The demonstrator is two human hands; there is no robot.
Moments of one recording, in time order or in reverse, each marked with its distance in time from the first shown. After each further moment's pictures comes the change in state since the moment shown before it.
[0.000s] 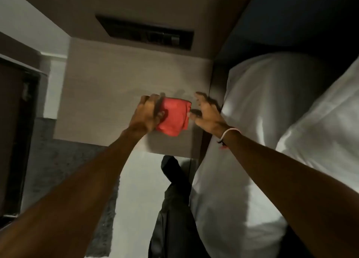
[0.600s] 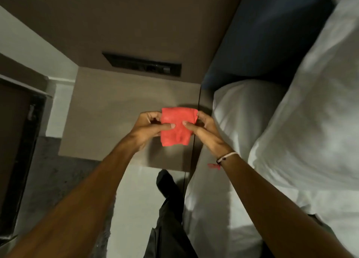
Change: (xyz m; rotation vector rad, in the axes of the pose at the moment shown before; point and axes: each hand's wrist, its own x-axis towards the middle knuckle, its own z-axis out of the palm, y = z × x) left_hand -0.047 0.073 -0.043 -0.789 -0.148 -0.089; right_hand -0.060 -0.051 -0.052 0.739 0.076 0.008
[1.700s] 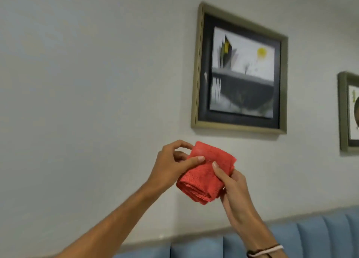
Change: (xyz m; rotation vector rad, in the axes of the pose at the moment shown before) left_hand -0.433 0.705 0.251 0.161 -0.306 1.586; right_hand -0.431 -0.644 -0.228 0.310 0.462 -1.263
